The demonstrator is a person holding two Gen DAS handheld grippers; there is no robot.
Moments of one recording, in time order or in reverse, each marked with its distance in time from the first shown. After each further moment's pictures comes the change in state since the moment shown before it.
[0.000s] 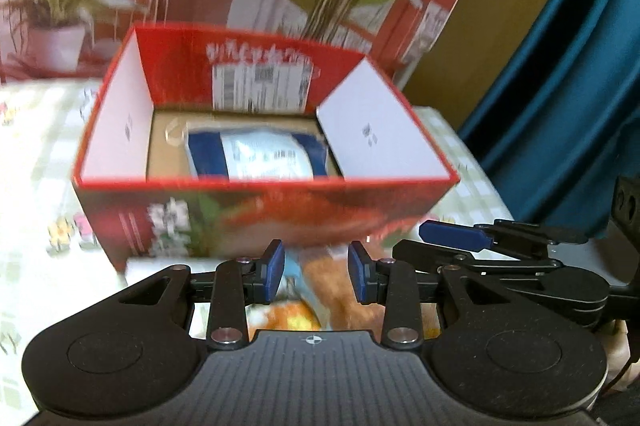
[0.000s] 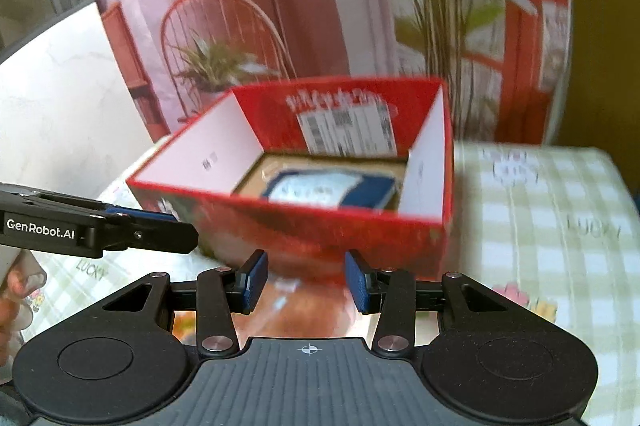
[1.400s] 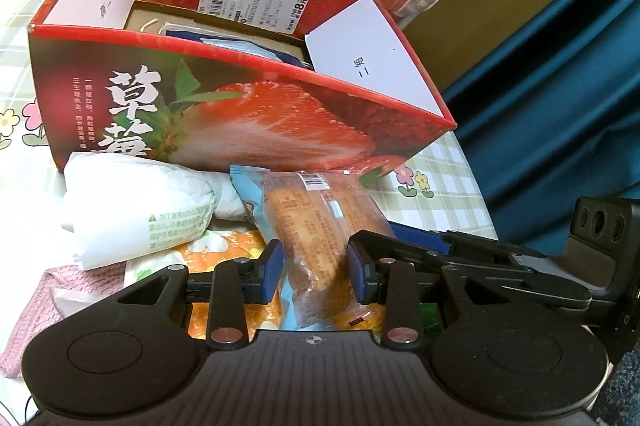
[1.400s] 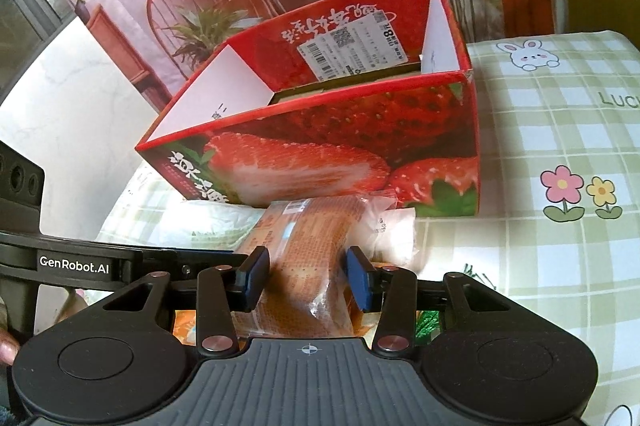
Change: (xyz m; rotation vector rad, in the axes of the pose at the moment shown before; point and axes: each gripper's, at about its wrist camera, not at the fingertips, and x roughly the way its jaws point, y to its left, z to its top) left arm 0.035 0.024 -0.031 -0.147 0.129 -0.164; right arm 0.020 -0.009 -0.037 0.207 0.122 0.125
